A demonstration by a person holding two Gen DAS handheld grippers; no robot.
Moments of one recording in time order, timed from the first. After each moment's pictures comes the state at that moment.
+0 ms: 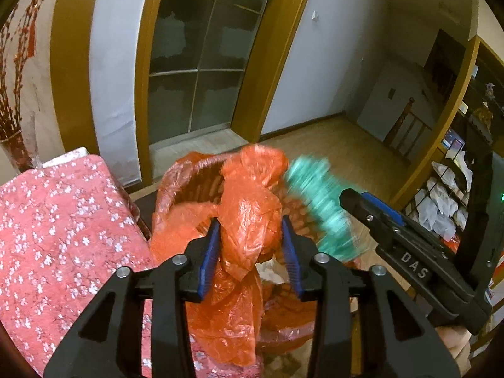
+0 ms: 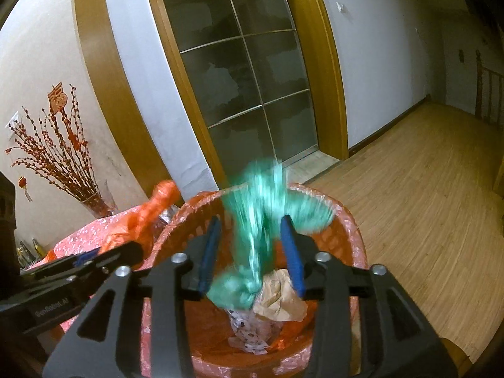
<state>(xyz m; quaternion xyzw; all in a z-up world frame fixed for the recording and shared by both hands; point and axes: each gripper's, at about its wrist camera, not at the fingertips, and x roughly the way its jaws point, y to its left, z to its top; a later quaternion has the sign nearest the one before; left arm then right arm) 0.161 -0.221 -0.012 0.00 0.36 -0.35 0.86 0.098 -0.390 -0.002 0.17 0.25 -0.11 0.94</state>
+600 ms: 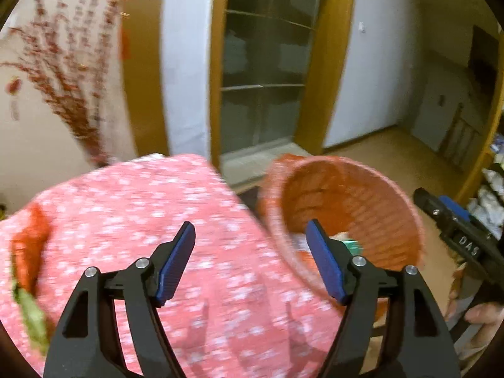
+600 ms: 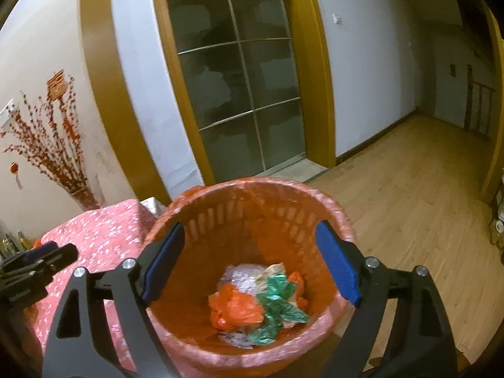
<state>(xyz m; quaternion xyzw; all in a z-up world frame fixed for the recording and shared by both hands) 0.139 -0.129 -0.005 0.03 0.31 -0.21 0.93 0.085 -0.364 -0.008 0.14 0.24 -0.14 0.95</state>
